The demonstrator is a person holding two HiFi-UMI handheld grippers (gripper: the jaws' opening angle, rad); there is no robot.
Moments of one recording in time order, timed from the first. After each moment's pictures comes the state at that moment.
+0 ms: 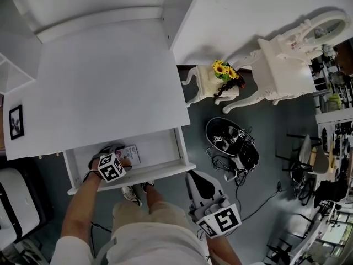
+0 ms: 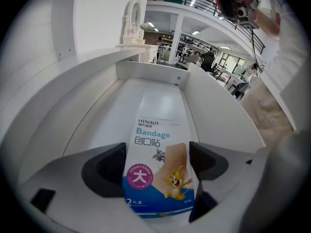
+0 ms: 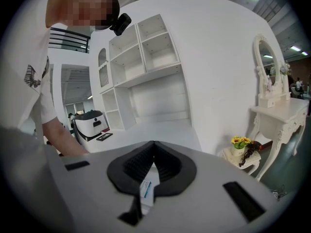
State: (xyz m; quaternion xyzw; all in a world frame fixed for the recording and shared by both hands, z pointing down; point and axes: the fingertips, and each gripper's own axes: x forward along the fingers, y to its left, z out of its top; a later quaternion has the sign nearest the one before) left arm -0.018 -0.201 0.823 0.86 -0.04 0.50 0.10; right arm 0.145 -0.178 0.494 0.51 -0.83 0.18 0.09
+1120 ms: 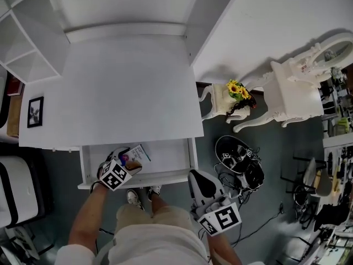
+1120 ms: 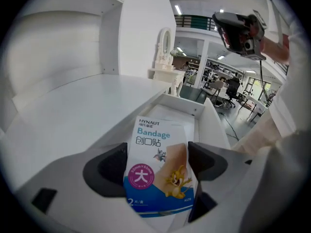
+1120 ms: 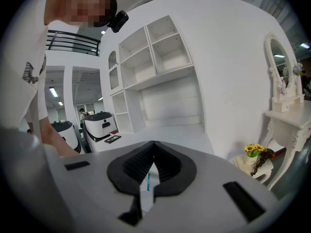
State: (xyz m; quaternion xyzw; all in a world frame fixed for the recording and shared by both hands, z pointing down) left arm -0.046 -0.220 0.745 0.89 -0.22 0.38 0.14; right arm 0.109 -0.191 0.476 0.47 -0.87 0.16 0.08
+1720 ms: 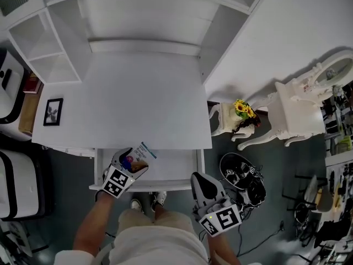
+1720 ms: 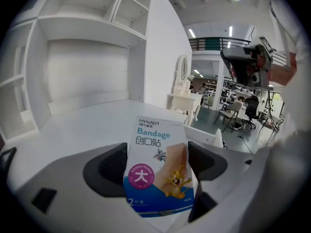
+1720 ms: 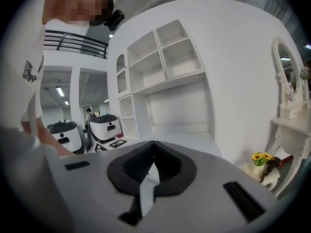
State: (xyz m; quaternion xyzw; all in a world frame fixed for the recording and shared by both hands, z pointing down) left arm -0.089 -0.241 0.642 0.89 -0.35 0.25 0.12; right arm 0.067 -0.188 0.446 0.45 -0.88 0.13 0.06
